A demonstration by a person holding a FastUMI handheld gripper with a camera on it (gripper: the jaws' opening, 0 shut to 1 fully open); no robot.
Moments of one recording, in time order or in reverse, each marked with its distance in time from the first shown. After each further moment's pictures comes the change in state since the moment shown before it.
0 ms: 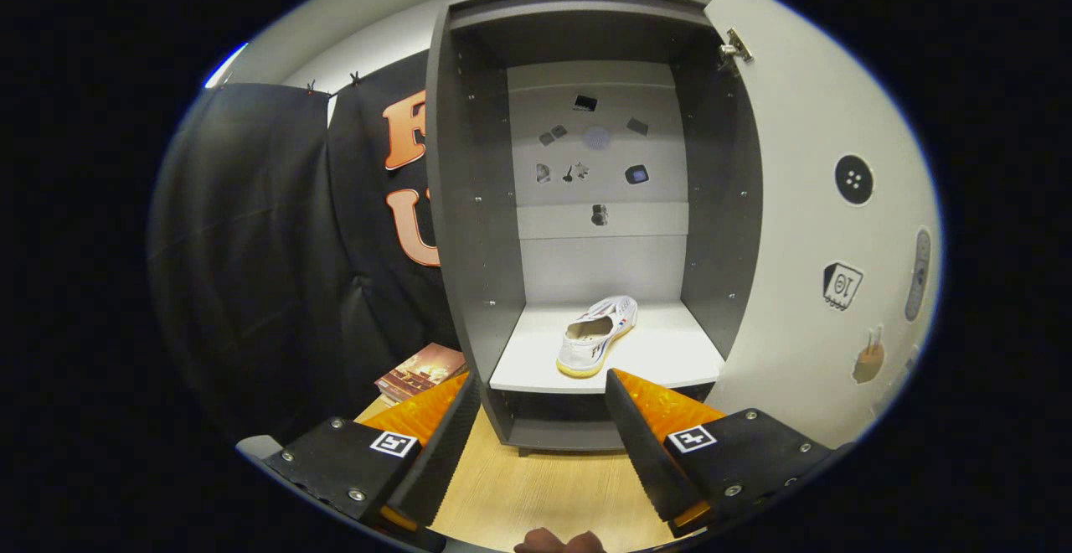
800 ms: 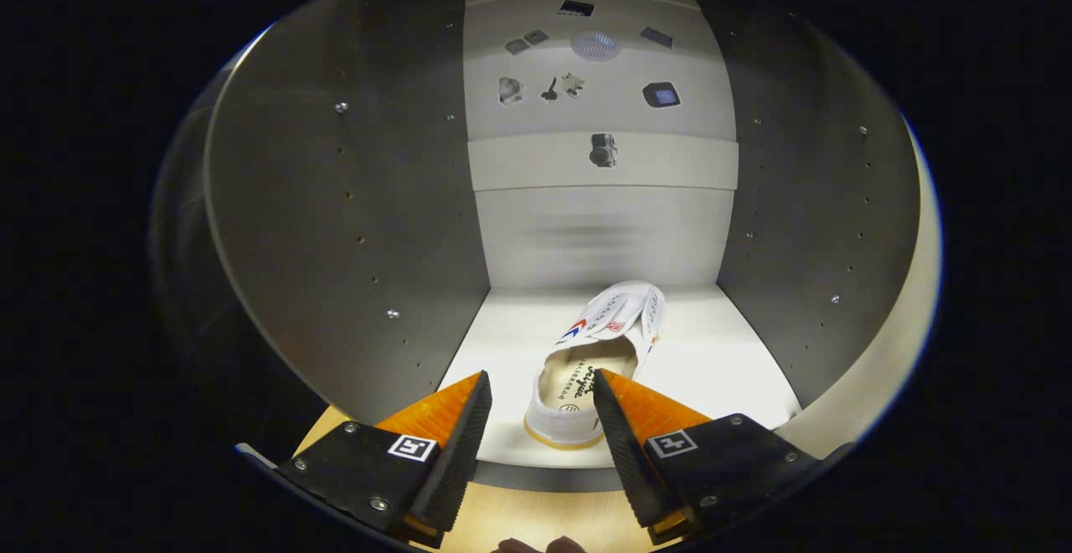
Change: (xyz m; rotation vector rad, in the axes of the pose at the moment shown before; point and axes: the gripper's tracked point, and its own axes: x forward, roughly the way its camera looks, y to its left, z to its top) arm 0.203 -0.020 -0.030 0.017 0.150 -0.018
